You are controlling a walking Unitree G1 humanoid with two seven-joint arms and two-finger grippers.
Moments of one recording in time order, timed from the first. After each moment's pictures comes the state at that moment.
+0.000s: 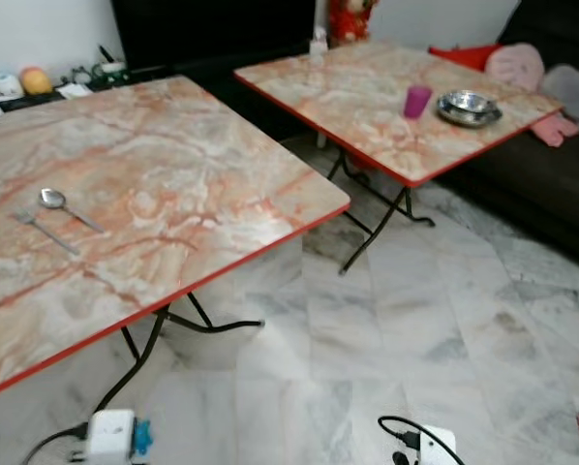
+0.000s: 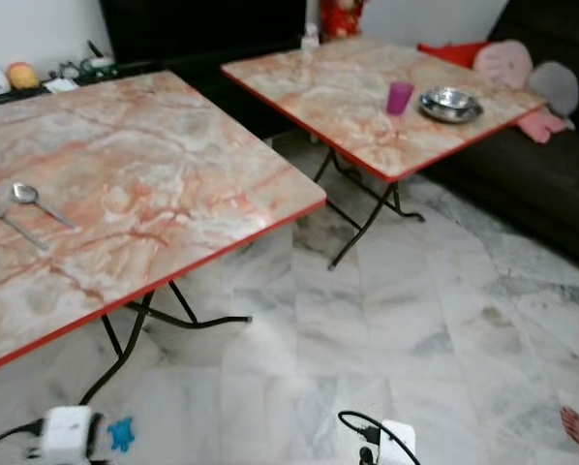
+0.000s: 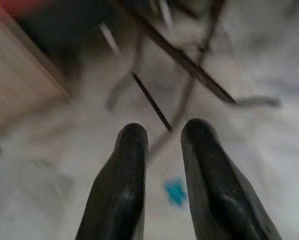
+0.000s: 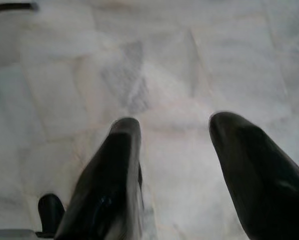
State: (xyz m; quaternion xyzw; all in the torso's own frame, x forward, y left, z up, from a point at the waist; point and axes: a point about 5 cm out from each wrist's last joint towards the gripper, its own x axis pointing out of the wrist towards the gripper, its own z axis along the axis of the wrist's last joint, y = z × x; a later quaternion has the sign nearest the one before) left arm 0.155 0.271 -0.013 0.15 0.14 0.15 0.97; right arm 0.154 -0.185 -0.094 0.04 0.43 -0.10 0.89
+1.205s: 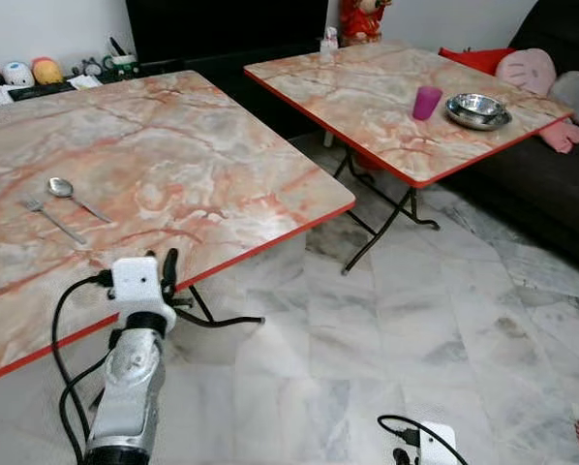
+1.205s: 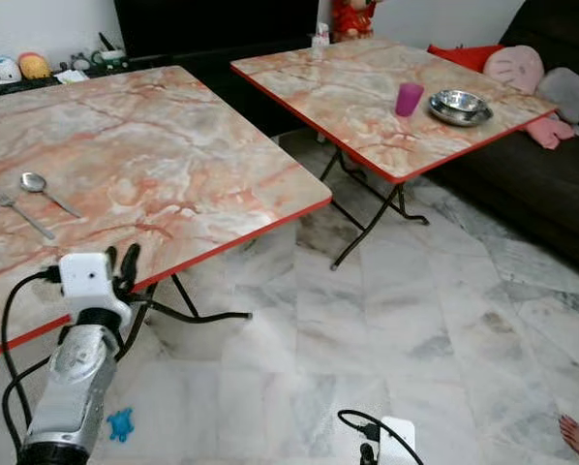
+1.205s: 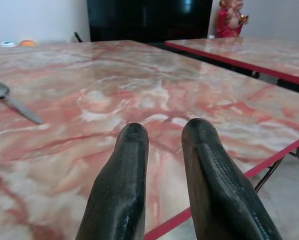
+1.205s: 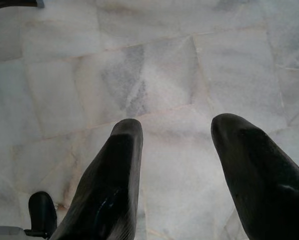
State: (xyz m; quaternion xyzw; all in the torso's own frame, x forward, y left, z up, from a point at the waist) left arm 0.297 0.186 0.122 0.02 -0.07 0.03 1.00; right arm 0.157 -0.186 -0.092 0.03 0.43 -0.10 0.90
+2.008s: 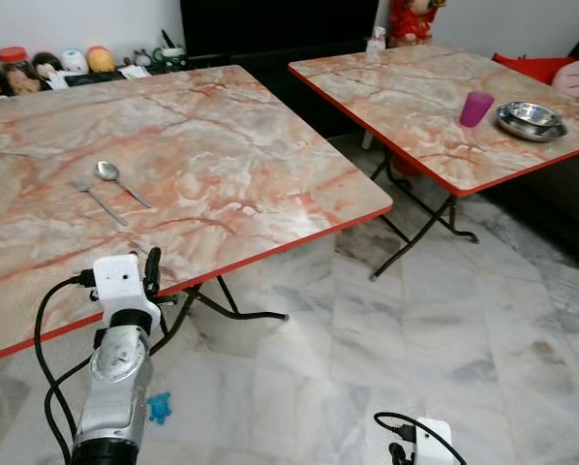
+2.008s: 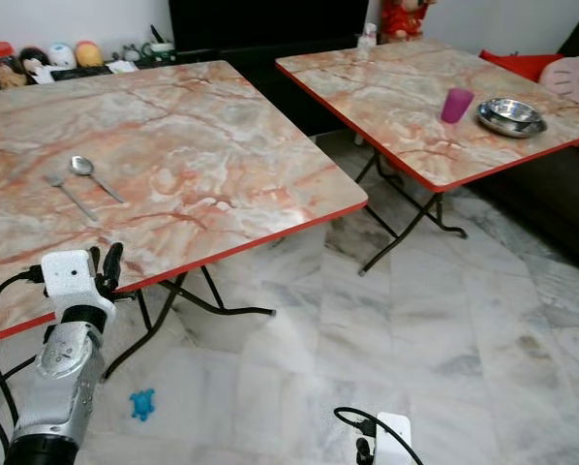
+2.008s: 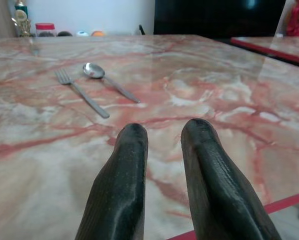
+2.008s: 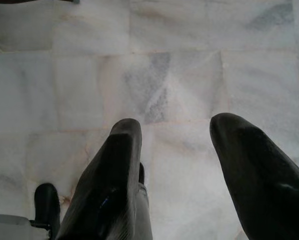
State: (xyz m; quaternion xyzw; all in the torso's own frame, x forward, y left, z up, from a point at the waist) left arm 0.297 0.207 0.115 0.01 -0.06 0.08 1.00; right arm 0.155 -0.184 -0.093 0.03 0.43 -0.09 0.90
